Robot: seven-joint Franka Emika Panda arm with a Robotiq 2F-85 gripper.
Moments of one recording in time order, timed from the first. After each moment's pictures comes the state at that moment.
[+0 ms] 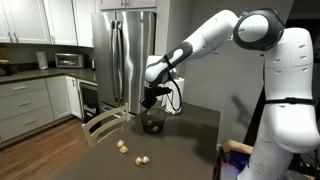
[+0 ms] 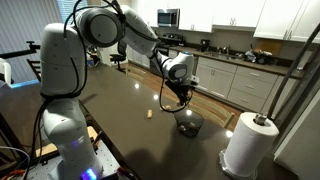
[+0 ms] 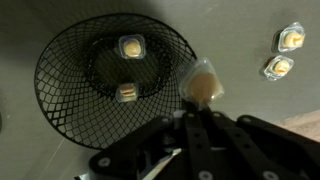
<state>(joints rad) -0.07 0.27 -0.09 -2.04 0.09 2.40 0.09</state>
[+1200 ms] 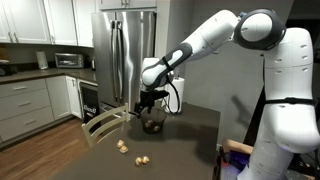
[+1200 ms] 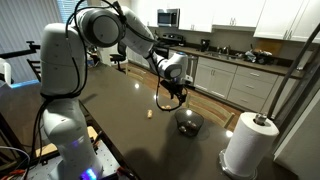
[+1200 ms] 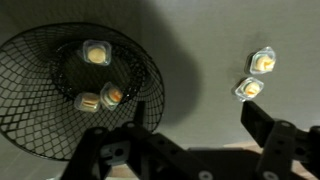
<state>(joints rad) -0.07 0.27 -0.02 -2.06 0.09 2.41 0.04</state>
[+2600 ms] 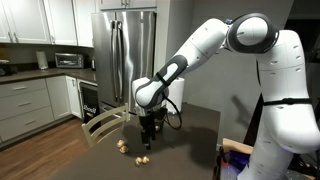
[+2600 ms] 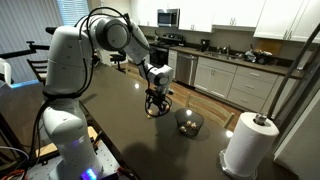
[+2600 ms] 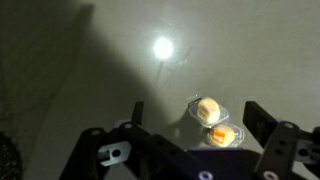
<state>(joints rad) -0.02 0.36 0.10 -2.14 0.11 2.19 -0.23</state>
